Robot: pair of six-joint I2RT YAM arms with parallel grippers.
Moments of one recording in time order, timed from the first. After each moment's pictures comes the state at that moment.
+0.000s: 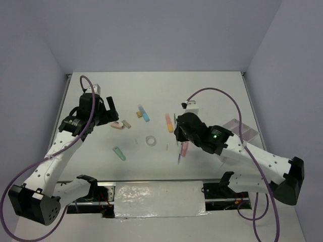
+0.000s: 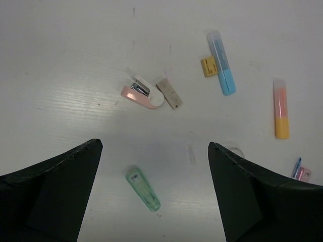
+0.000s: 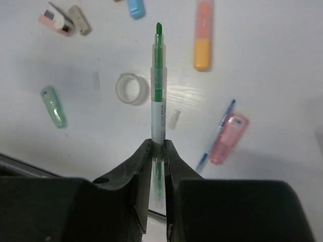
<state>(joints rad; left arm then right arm) -0.23 1.04 1.03 -0.66 -0.17 -0.44 0.97 1.15 1.01 -0.59 0.39 0.69</state>
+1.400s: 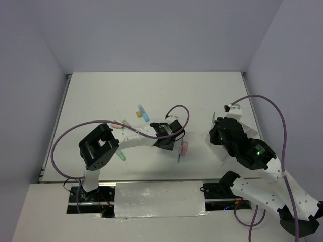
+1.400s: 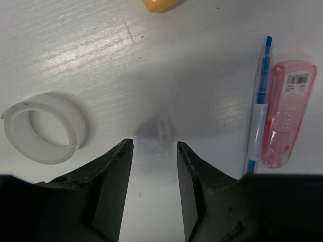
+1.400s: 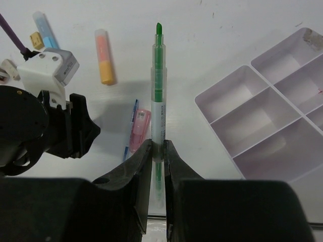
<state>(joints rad) -1.01 1.91 1.32 -0.58 -0.32 -0.71 0.70 0.70 0.97 -0.94 0.50 0.60</state>
